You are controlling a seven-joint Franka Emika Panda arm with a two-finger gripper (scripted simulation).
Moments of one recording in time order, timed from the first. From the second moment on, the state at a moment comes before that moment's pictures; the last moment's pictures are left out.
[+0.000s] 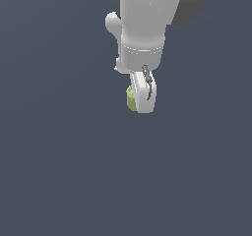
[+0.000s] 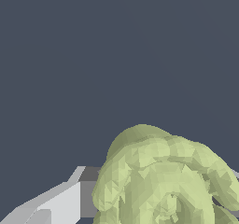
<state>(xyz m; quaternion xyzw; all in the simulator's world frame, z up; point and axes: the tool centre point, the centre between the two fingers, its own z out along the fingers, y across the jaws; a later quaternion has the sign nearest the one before) 0.029 0.034 0.330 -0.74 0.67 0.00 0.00</state>
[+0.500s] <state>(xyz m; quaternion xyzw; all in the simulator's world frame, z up) 0.027 0.013 0.420 -0.74 0.67 0.00 0.00</state>
